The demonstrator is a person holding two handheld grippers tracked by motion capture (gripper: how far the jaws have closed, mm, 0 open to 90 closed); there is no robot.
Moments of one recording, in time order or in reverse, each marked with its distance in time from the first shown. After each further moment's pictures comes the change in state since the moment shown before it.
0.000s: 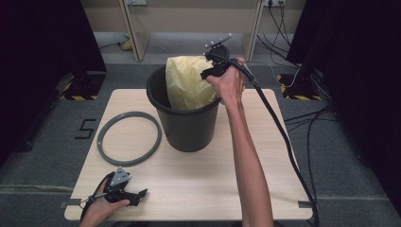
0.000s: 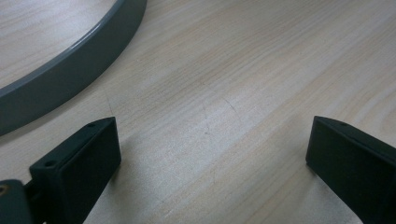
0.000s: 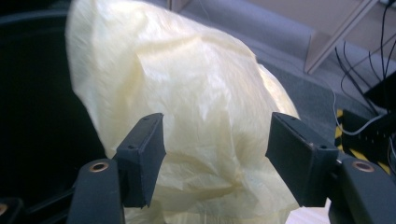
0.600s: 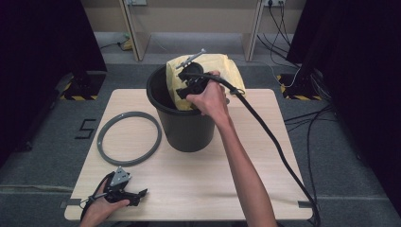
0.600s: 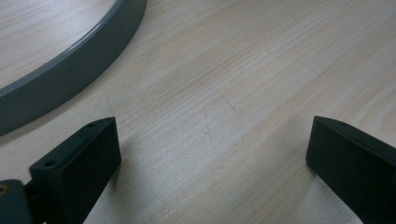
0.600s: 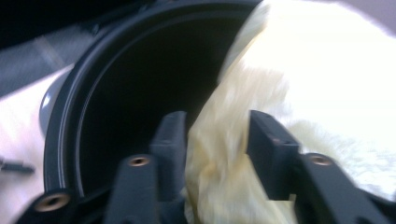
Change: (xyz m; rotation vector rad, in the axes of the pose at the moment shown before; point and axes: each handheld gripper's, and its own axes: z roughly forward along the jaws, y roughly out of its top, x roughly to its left) left arm 0.000 0.000 0.000 -0.001 0.001 0.000; right arm 0.065 -0.013 -0.021 -0.043 0.287 -0.216
